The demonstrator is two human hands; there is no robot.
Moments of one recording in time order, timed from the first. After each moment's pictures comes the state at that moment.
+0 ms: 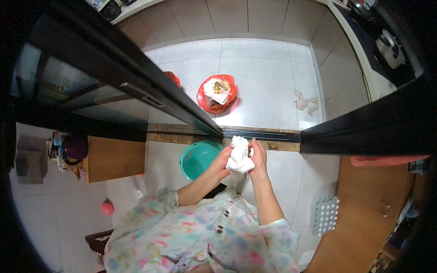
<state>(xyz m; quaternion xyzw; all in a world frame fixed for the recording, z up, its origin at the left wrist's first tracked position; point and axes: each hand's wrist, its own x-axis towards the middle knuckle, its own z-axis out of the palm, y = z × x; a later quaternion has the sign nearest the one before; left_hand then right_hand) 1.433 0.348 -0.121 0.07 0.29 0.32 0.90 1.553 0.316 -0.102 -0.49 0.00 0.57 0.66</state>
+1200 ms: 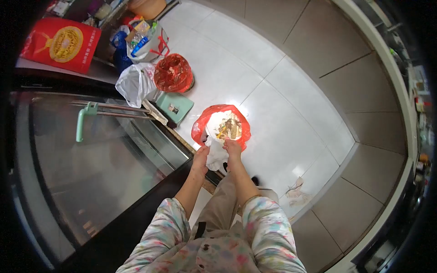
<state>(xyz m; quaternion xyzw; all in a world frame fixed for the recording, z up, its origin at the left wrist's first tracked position) 1.448 0.811 -0.399 -0.14 0.62 0.53 0.56 1.554 0.885 -0.424 -0.60 -0.20 0.72 0.28</state>
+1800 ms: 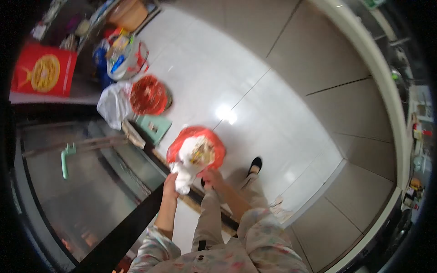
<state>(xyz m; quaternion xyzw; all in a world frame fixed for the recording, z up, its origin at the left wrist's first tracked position) 1.464 0.865 -0.396 -0.22 0.62 0.58 0.47 1.636 0.981 -0.420 -0.50 -0.14 0.85 0.08</state>
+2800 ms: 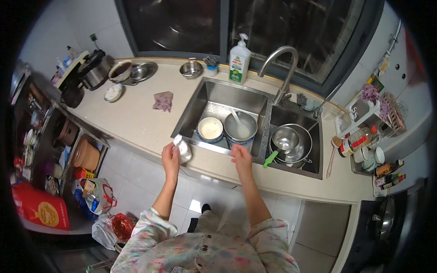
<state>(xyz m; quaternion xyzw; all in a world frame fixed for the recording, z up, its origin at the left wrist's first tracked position) 1.686 1.636 -0.071 0.54 0.65 0.53 0.09 1.943 1.632 -0.065 -0.57 -0.38 0.50 0.53</state>
